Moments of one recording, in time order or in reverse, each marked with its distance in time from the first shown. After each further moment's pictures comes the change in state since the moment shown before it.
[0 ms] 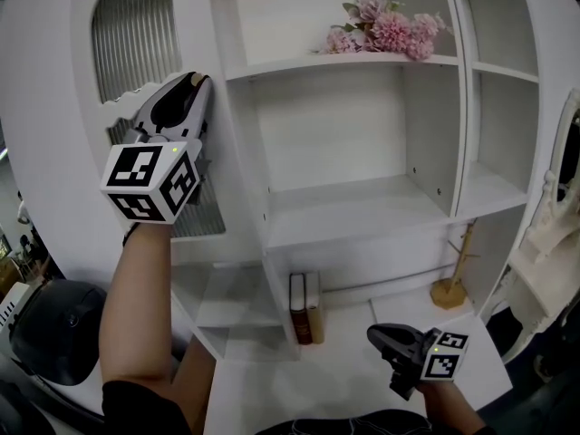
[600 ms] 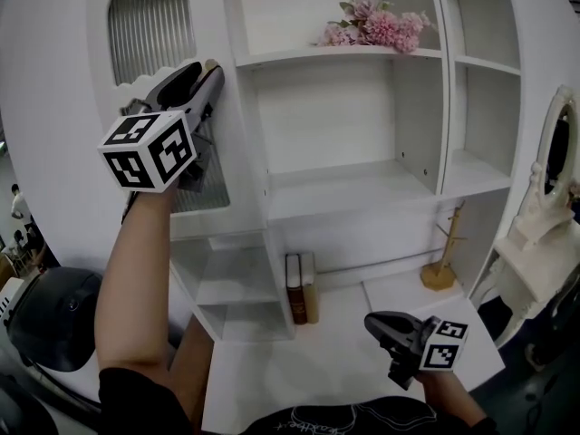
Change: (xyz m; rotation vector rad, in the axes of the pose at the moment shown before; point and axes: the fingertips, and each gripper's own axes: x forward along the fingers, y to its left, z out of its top) left arm -0.019 -0.003 0.011 -0.208 0.073 -0.082; right arm -0.019 0.051 -0.007 -0.055 0.004 -0.011
